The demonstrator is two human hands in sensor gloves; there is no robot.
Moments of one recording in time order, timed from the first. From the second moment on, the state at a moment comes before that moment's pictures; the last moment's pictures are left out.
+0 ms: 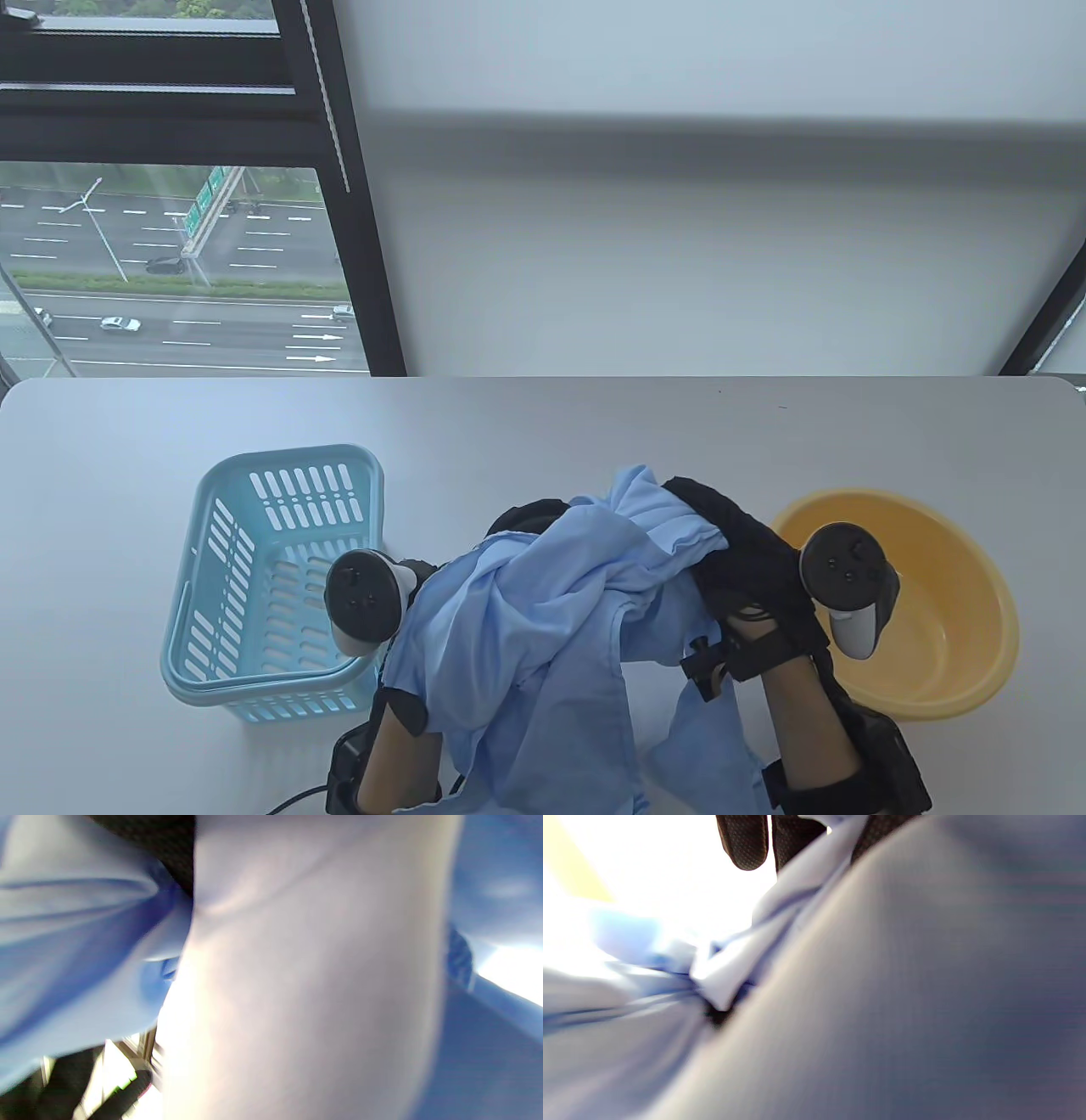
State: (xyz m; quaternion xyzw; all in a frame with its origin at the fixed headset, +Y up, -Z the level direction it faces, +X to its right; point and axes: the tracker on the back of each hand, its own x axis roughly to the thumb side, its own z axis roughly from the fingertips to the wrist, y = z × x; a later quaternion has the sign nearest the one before) left_hand -0.131 -0.582 -0.315 0.09 -0.41 0.54 0.73; right_hand 0.196 -0.613 -0.345 0.13 -0.14 0.81 0.55
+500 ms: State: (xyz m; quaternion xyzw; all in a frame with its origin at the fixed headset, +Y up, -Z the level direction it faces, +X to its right) left_hand -0.175 -0.598 -0.332 0.07 -0.31 0.56 0.77; right_hand 0.269 -0.576 -0.312 0.02 -0.33 0.83 0.46
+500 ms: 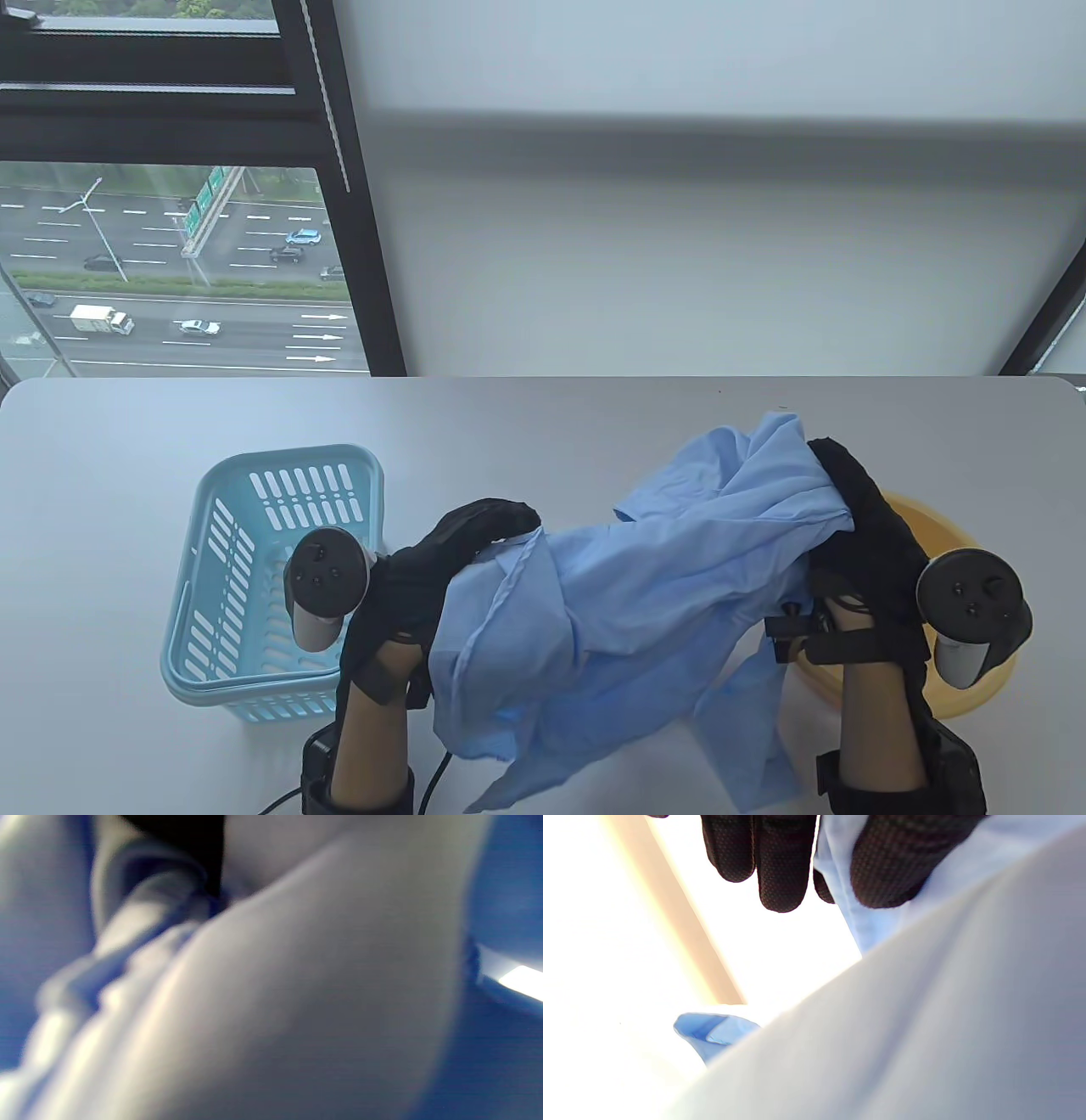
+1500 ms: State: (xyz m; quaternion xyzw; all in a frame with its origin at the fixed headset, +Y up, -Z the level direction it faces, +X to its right) left_hand -0.048 -0.613 -0.312 -0.01 -0.42 0.48 0.77; right_hand 0.164 -0.540 -0.258 0.26 -0.30 0.82 0.42
